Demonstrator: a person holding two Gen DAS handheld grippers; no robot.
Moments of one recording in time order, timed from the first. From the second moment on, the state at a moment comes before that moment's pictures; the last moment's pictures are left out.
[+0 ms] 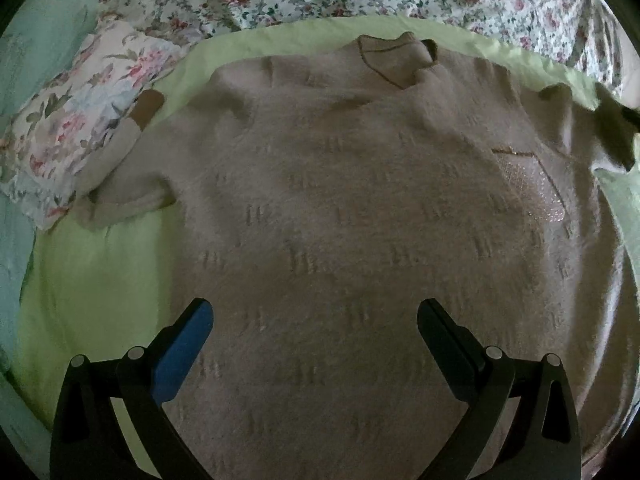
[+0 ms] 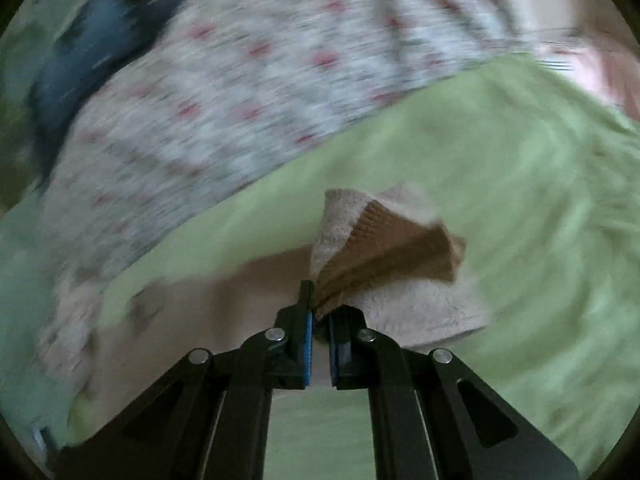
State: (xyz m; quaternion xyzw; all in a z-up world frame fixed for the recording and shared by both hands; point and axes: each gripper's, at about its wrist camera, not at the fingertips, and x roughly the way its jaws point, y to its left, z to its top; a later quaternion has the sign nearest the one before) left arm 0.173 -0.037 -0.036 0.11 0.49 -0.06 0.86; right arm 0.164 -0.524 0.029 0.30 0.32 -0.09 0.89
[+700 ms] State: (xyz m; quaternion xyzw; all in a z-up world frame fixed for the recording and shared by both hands) left arm 0.196 0.024 -0.032 -0.01 0.49 -0.11 0.87; right arm 0.296 -0.181 -0.032 0.31 0.46 0.23 0.80
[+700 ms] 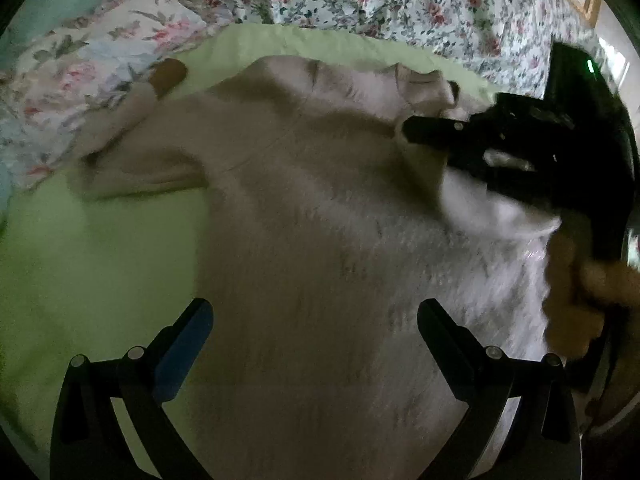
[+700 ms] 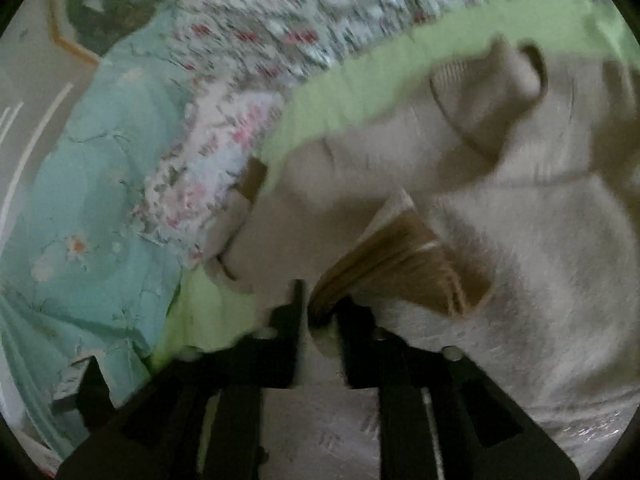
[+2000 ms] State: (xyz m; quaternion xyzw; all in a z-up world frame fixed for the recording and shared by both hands) left arm 0.290 0.012 -0.065 -0.10 0.46 -0.16 0.87; right arm 0.240 -0.433 -0.045 0.30 0.41 -0.06 0.86
